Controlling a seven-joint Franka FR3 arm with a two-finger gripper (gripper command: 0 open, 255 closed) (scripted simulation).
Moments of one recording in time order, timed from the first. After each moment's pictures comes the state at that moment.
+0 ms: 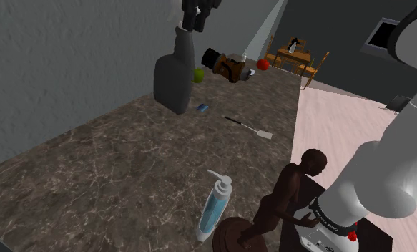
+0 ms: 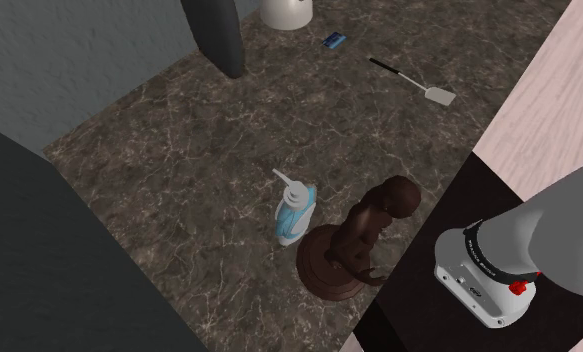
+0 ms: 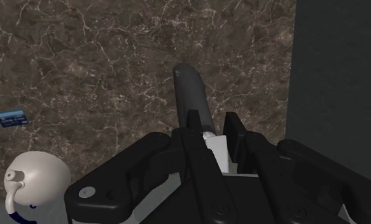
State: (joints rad) arm 0.17 0.08 0.53 -1.21 -0.02 1.35 0.57
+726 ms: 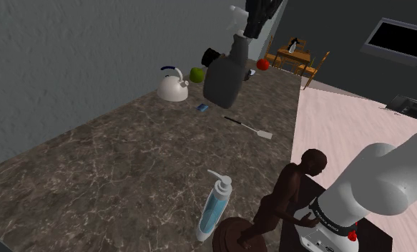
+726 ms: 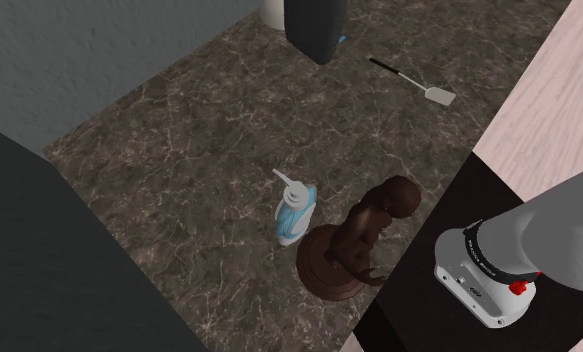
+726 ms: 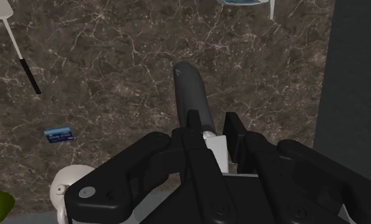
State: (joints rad) arm 0.04 -0.32 0.32 -1.61 0.15 1.38 0.25
